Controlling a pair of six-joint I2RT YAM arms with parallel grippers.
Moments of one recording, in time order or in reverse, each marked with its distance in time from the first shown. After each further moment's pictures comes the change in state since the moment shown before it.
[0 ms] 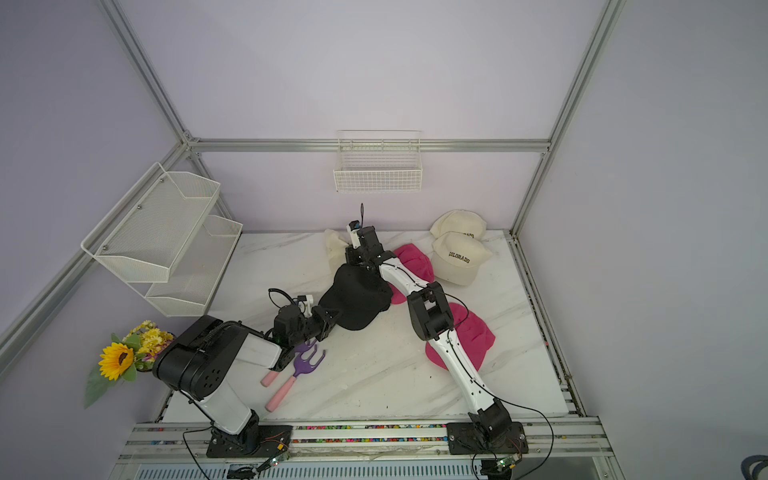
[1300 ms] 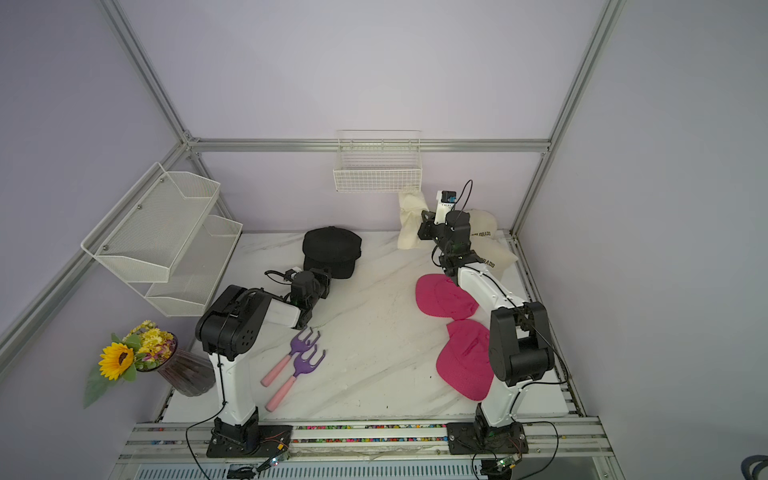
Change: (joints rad) left arm 0.083 0.370 0.519 -0.036 -0.503 -0.140; right arm -0.320 -0.999 -1.080 0.478 0.034 0.103
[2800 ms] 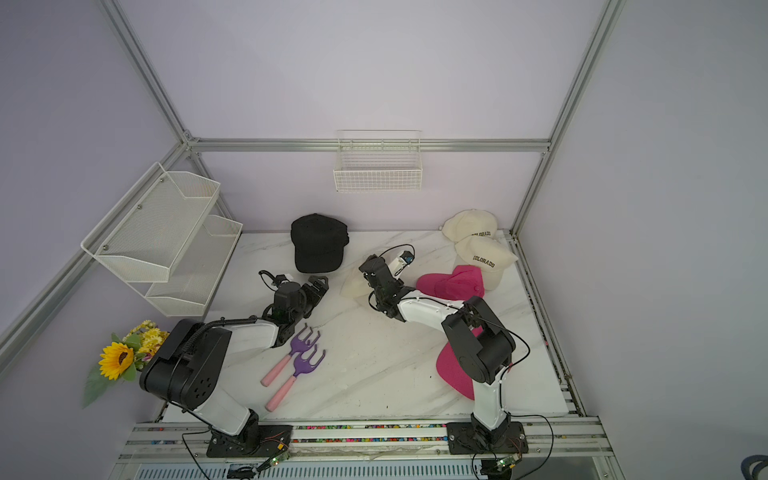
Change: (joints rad) left arm -0.035 -0.473 -0.270 -0.367 0.055 0.397; right arm 0.489 0.149 -0.093 -0.105 0.652 0.814
